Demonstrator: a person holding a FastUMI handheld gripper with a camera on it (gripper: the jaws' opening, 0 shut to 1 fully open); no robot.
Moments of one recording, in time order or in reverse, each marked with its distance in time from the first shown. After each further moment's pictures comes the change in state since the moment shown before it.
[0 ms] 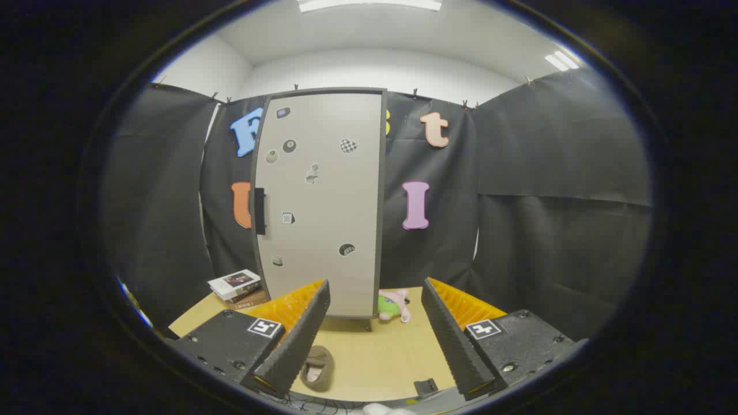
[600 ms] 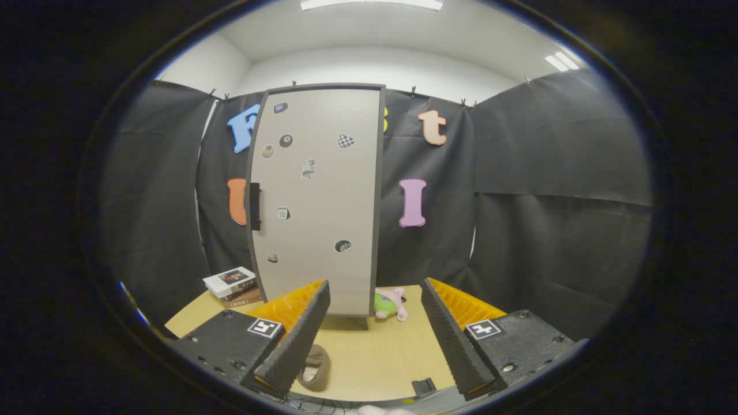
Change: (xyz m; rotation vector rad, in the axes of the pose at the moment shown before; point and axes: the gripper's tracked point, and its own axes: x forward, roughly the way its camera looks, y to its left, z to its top) arm 0.006 0.004 -0.008 -0.006 0.011 -0.013
